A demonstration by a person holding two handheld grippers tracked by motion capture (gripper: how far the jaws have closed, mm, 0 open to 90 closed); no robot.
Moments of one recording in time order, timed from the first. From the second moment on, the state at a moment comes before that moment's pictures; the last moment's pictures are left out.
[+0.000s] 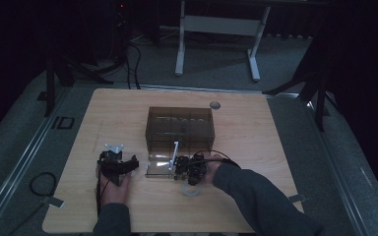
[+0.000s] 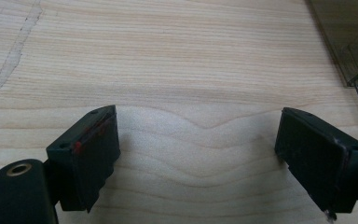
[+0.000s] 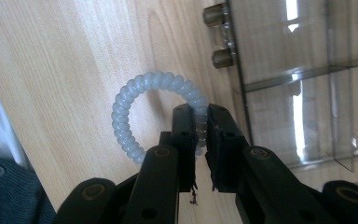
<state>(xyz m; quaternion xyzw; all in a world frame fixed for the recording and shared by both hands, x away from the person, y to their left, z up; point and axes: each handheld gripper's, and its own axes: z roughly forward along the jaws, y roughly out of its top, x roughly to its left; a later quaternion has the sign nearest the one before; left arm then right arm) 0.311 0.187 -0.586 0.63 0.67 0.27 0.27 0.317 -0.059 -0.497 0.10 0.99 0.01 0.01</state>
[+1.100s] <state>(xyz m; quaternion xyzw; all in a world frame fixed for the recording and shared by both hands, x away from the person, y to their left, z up) 0.311 0.187 -0.586 0.63 0.67 0.27 0.27 0.354 -0.085 -0.480 0.16 0.99 0.01 0.02</state>
